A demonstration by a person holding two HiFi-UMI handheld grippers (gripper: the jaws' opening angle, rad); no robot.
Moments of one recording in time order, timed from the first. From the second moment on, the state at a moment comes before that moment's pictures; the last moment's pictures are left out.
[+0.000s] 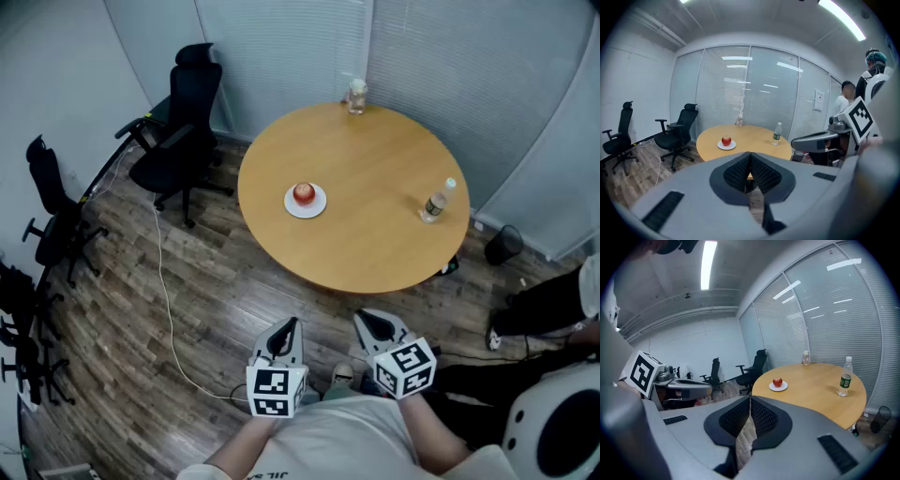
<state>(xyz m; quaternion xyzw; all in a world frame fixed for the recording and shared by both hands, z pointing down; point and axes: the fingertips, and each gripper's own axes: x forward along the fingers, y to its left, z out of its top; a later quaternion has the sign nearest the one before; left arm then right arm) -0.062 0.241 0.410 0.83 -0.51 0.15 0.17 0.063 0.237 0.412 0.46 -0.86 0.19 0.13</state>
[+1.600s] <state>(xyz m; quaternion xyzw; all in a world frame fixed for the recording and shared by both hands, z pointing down) -0.110 0.221 0.422 0.85 -0.47 0.14 0.17 0.063 0.204 0.422 0.53 -0.81 0.20 0.12</state>
